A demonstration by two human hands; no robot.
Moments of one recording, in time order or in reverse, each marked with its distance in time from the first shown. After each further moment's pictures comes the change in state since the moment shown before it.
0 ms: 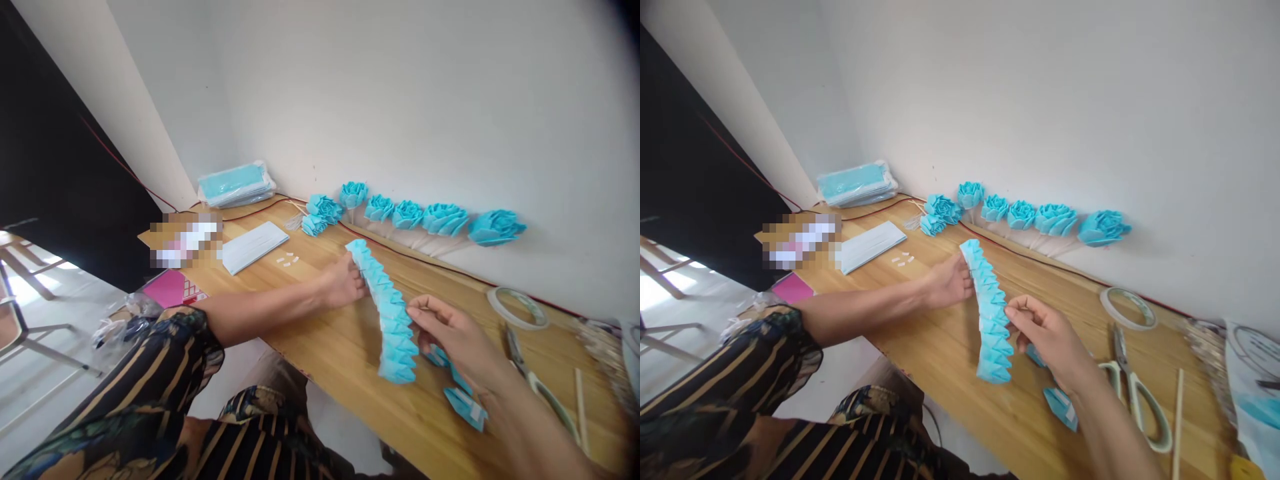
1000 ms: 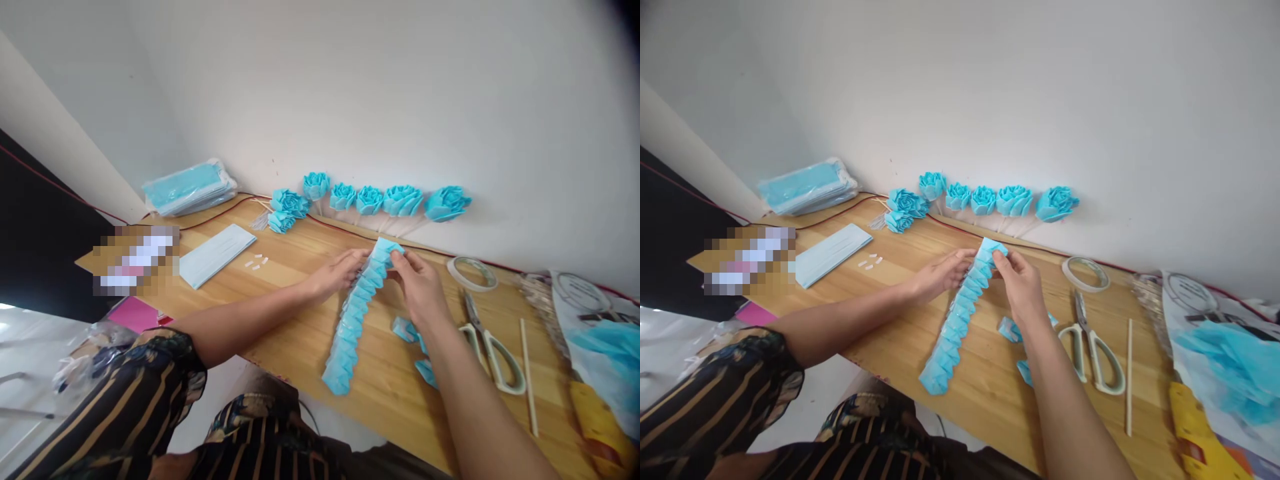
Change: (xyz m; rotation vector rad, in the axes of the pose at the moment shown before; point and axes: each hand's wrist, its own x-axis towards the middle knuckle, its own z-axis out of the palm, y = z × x) left_hand 0.019 -0.021 0.003 0.539 -0.413 0.213; right_hand 0.055 0.029 -0.005 0.357 0.496 -0.240
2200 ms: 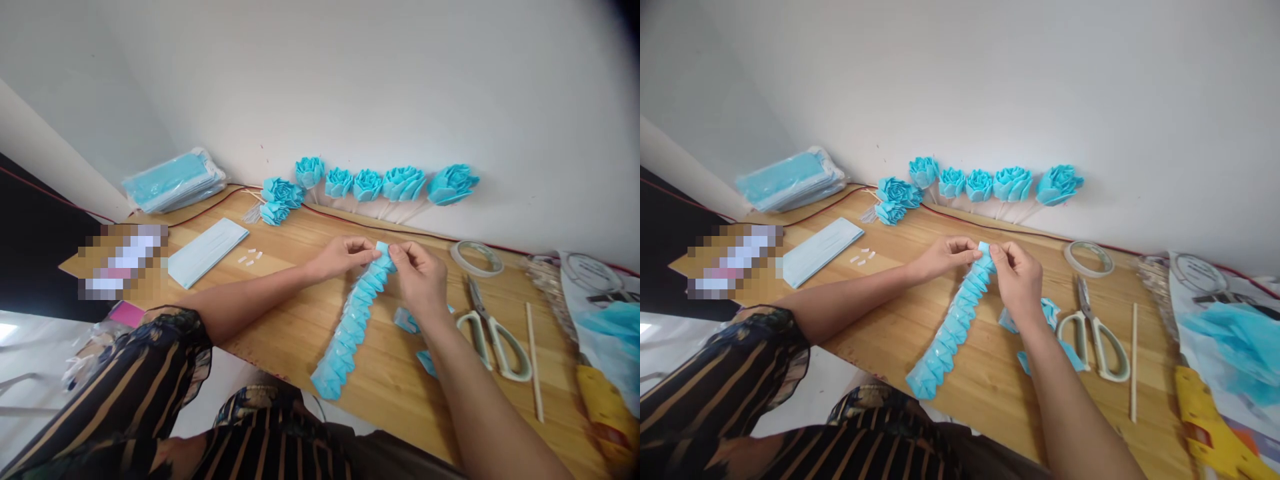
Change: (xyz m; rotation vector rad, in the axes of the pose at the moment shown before) left_hand 0.035 0.002 -0.011 0.371 -0.068 0.187; right_hand -0.010 -0.005 -0.001 -0.489 0.082 -0.300
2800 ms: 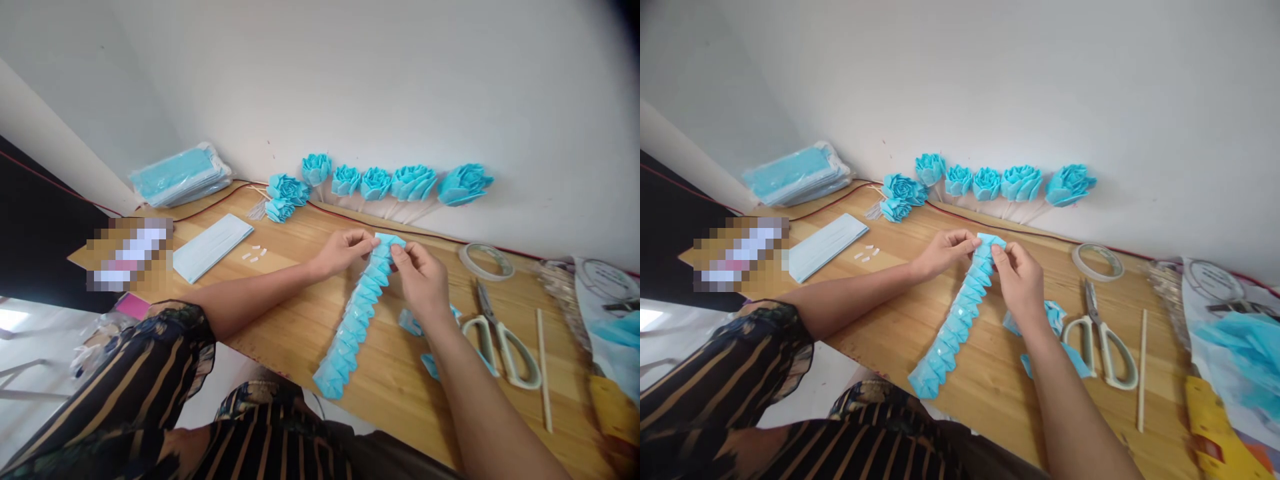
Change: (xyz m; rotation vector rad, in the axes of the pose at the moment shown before) left_hand 0.001 -0.005 -0.005 0.028 0.124 0.091; right_hand -0.003 0.003 0.005 0.136 -0.097 0.097
